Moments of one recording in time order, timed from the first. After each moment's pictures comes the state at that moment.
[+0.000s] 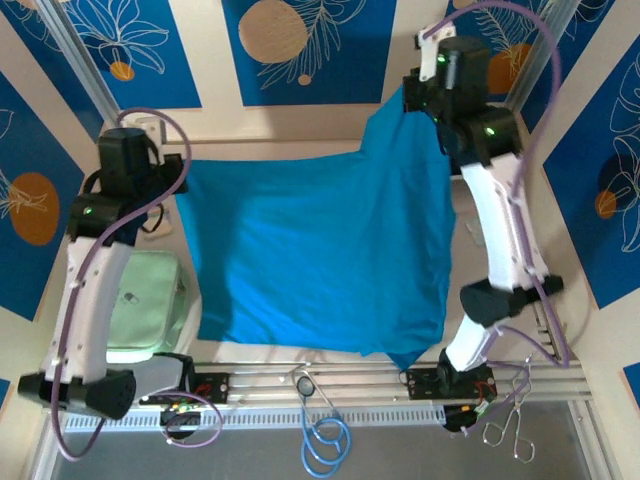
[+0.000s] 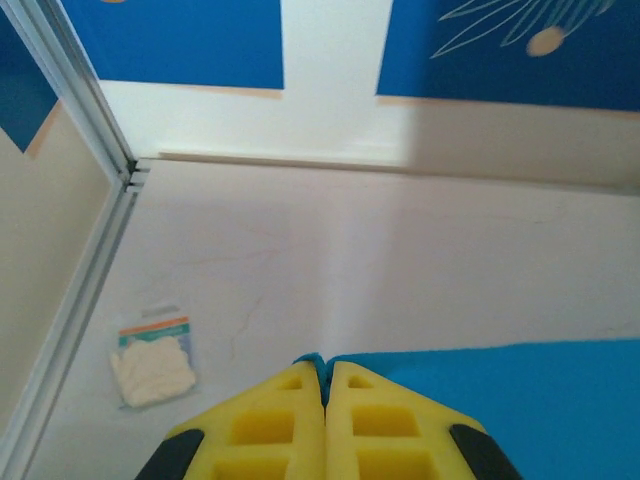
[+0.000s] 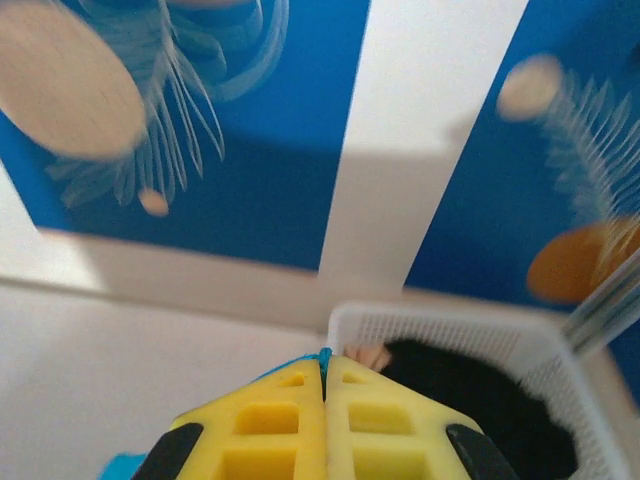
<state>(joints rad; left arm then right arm) -0.16 1.24 1.58 -0.87 -0.17 -0.15 0.31 1.79 2.37 -0.94 0.26 -0.04</state>
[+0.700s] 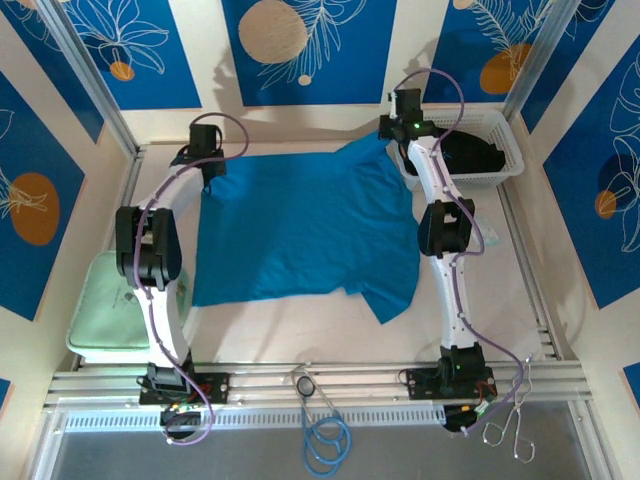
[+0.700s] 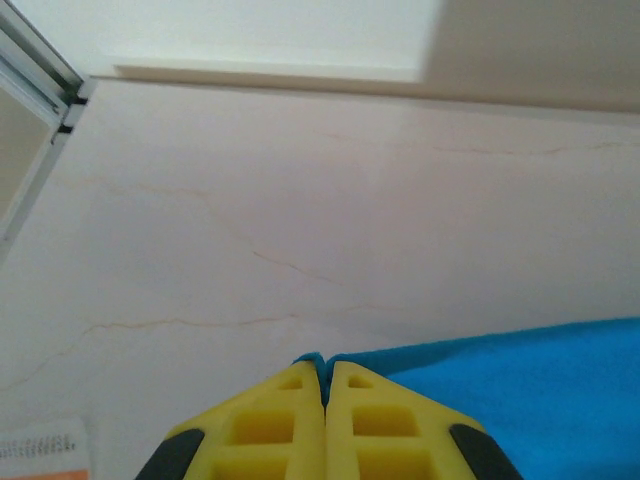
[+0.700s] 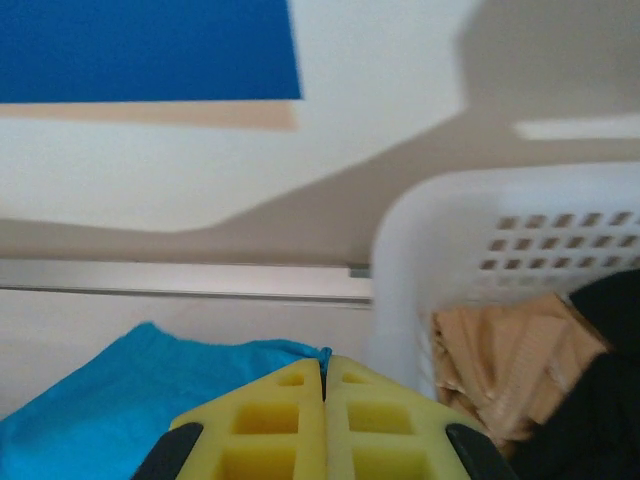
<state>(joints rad) -0.10 2.08 1.69 -0.34 -0.32 -0.13 0.14 2.67 2.71 -0.66 0.02 0.09</state>
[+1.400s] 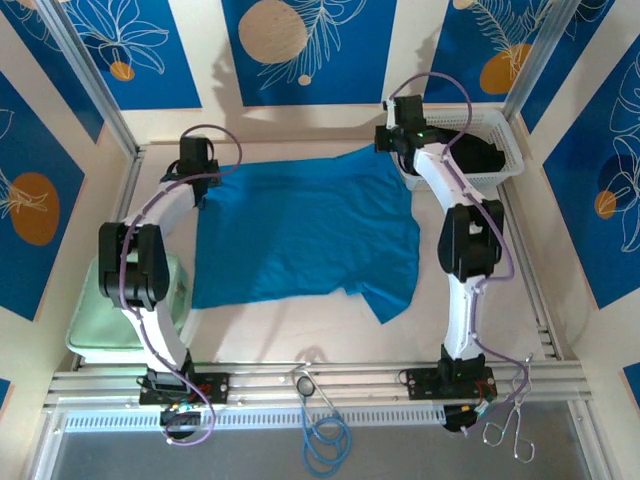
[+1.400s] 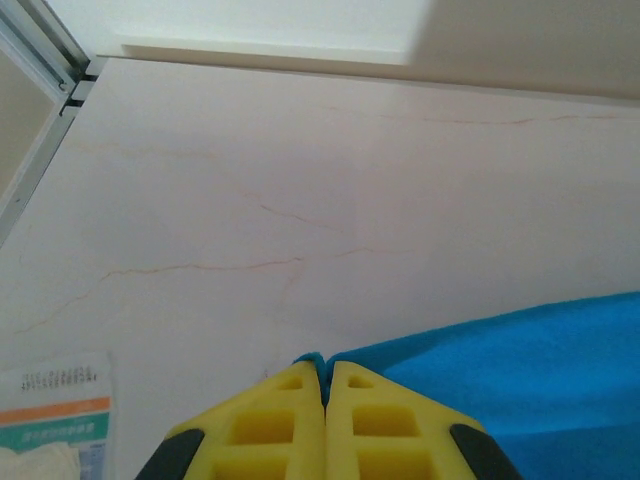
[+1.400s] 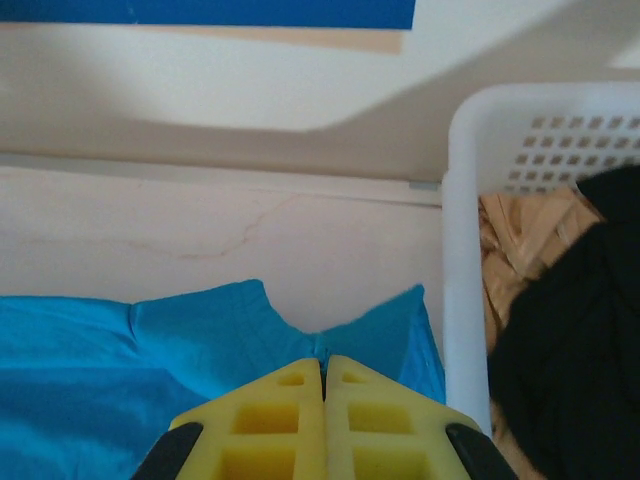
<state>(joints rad) -0.08 1.86 1.40 -0.23 -0.25 -0.15 0.19 2.08 1.90 -0.47 0.00 0.09</state>
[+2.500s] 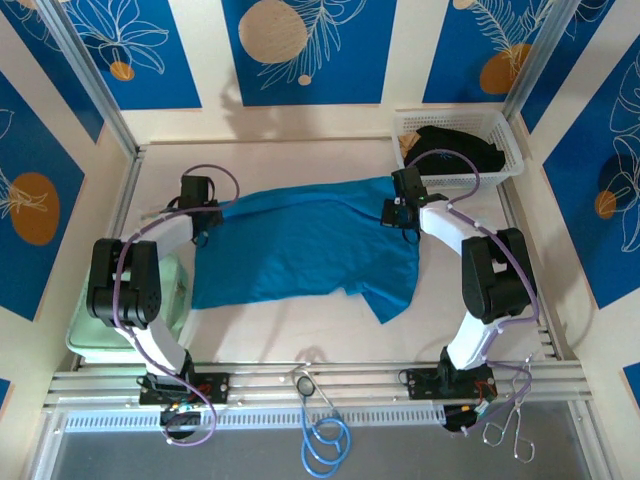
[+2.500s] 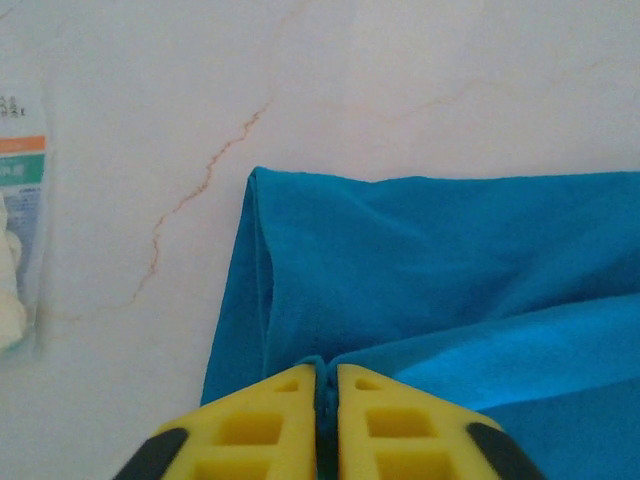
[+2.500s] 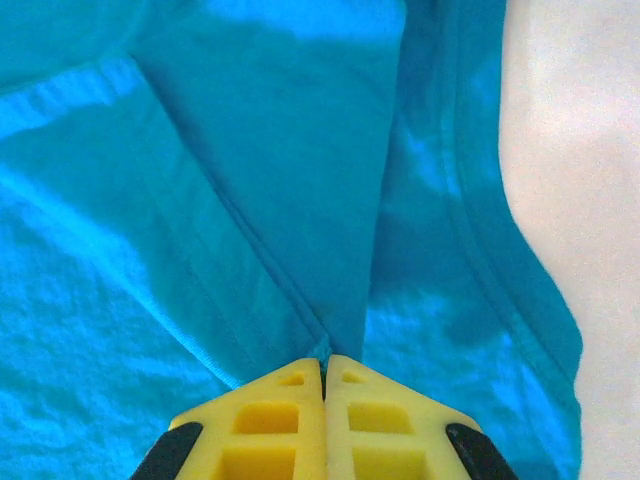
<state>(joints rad) -0.08 1.72 1.04 -0.19 -0.18 -0.28 0.25 1.74 1.14 -0.43 0.09 0.38</state>
